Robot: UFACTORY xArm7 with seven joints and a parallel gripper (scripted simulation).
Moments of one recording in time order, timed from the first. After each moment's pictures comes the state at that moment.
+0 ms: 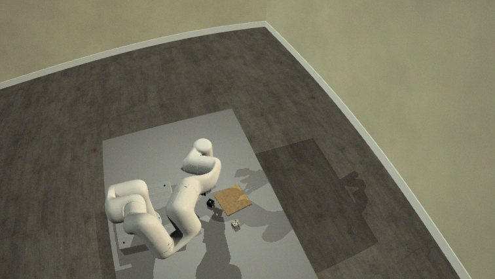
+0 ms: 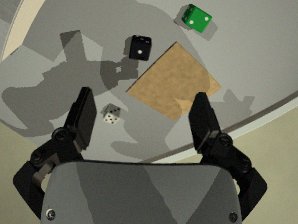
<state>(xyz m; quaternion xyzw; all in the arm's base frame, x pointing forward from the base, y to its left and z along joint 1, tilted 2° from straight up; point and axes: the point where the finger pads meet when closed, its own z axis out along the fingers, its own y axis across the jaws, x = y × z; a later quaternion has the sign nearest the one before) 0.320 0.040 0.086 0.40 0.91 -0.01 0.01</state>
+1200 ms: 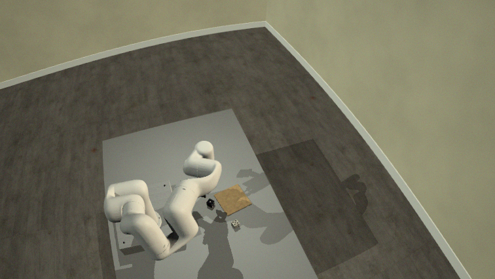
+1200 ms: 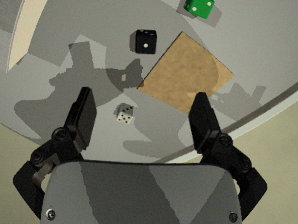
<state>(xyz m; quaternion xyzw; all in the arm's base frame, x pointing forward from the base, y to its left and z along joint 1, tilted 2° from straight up) 0.321 0.027 0.086 0.46 0.89 0.00 0.02</state>
